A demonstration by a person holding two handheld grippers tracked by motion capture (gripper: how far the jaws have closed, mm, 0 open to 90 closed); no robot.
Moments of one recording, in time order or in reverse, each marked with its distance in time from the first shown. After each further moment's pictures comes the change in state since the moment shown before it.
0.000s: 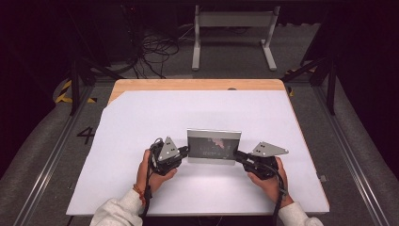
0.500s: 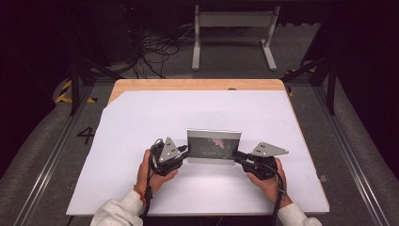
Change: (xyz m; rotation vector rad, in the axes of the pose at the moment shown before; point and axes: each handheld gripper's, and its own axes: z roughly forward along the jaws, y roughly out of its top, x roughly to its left) left arm -0.002 0.000 -0.001 -0.006 0.021 0.009; right arm -0.001 -0.003 0.003 -0.011 0.017 0.033
